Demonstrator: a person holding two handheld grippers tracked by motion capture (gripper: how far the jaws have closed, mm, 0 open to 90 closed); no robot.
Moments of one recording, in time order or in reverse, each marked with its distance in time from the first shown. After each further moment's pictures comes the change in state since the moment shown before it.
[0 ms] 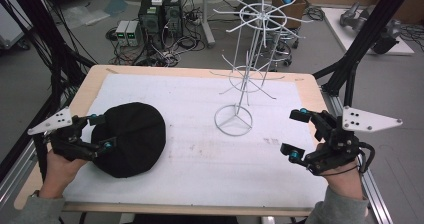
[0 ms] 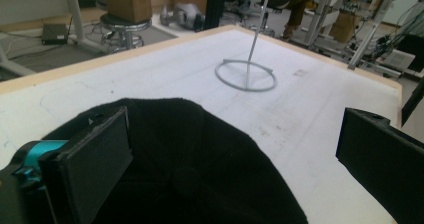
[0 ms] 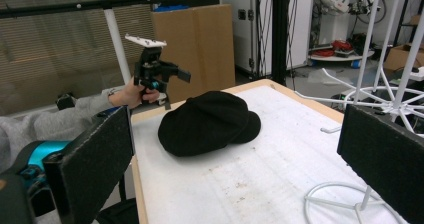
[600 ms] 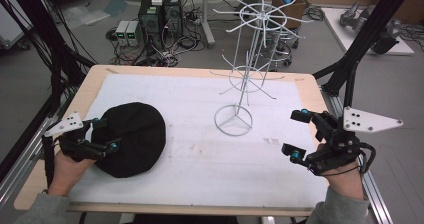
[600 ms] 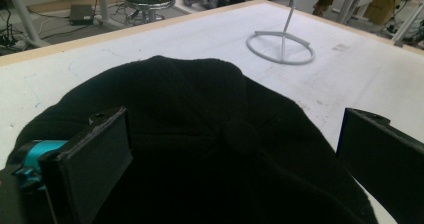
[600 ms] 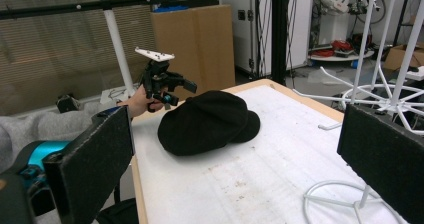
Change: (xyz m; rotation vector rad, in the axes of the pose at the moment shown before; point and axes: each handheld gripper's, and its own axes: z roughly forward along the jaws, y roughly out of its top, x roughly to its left) left arm 0.015 -0.027 0.013 0.059 0.087 0.006; right arm -0.002 -0.003 -0.002 -0.003 -0.002 0.002
